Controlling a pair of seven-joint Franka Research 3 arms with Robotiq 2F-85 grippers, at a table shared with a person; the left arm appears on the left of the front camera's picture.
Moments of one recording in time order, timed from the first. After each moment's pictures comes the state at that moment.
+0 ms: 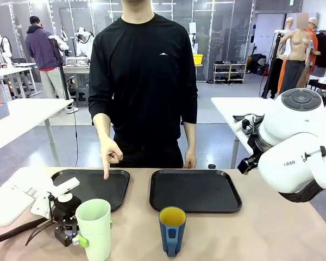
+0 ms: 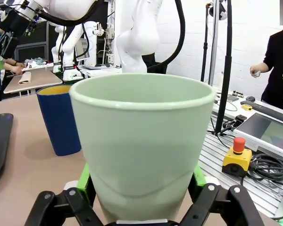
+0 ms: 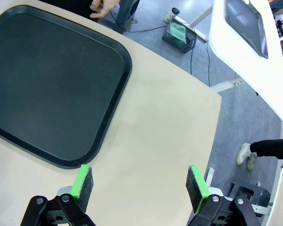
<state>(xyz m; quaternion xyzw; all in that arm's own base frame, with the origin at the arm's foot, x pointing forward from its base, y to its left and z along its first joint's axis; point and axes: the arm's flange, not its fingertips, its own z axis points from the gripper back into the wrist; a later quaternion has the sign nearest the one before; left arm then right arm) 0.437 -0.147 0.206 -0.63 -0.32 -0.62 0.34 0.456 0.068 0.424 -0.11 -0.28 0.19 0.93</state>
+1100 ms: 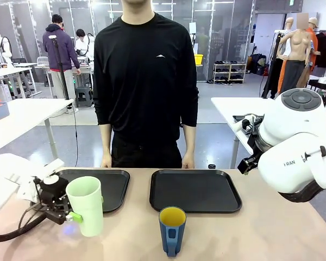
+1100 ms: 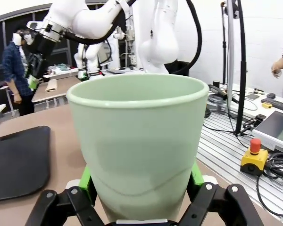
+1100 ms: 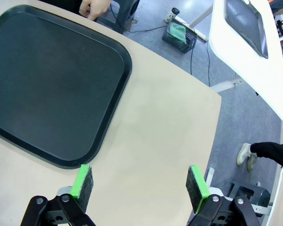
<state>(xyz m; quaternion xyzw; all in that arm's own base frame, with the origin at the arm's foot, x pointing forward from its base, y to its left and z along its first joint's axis) 0.459 -0.105 0.259 -0.58 -0.39 -0.62 0.35 0.456 0.068 0.424 -0.11 -0.28 0.19 0.93</state>
